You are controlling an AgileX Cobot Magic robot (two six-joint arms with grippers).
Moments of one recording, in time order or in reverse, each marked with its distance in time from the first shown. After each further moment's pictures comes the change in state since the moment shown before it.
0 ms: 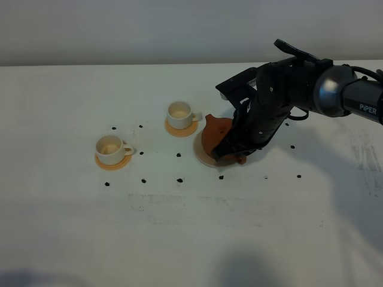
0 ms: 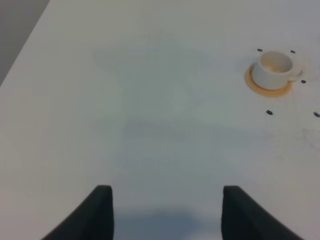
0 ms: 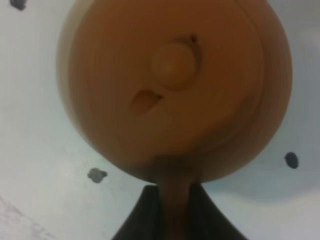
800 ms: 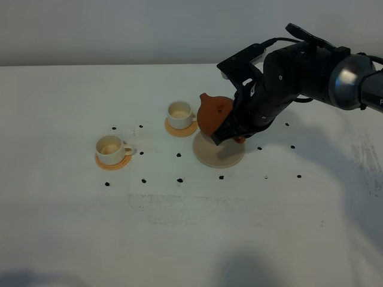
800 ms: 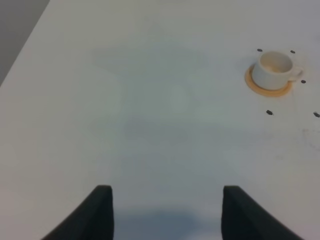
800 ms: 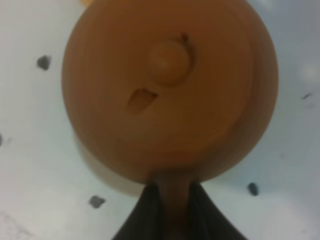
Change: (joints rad) left arm 0.000 0.000 0.000 0.000 0.000 0.000; right arm 0.000 -0.081 0.000 -0.054 -0.056 0.000
